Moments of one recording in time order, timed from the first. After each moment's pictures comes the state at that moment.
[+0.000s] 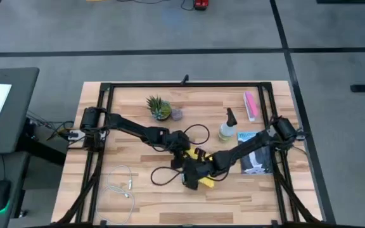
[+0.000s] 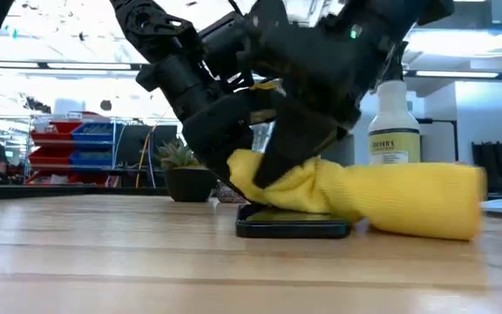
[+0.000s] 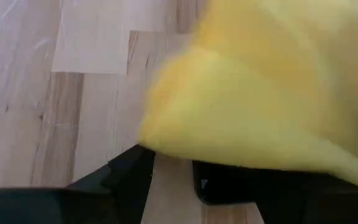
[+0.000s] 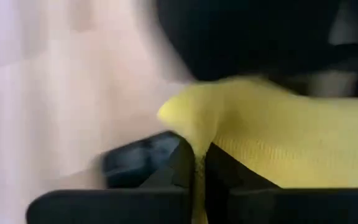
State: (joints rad) left arm -0.05 1.93 1.08 -0.09 0.02 -0.07; right arm 0.37 2.00 1.27 -0.22 0.20 0.56
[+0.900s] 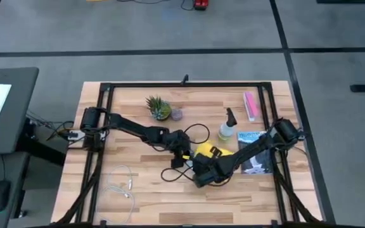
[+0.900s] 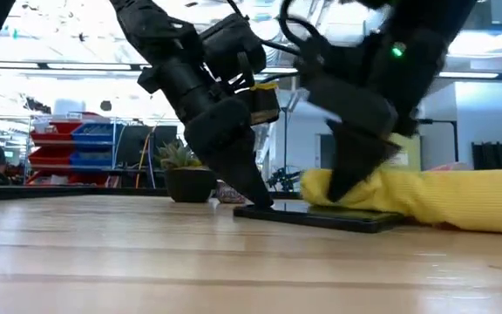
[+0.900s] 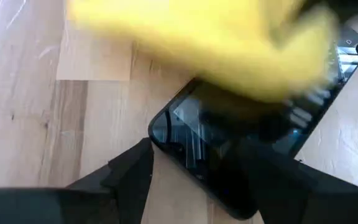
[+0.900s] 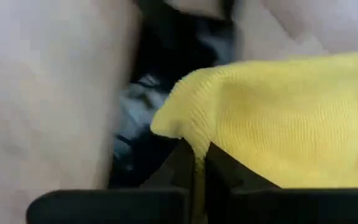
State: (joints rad) left arm -0.05 1.93 1.08 -0.09 0.02 -0.05; right arm 0.42 1.97 1.27 -0.52 0.50 0.88
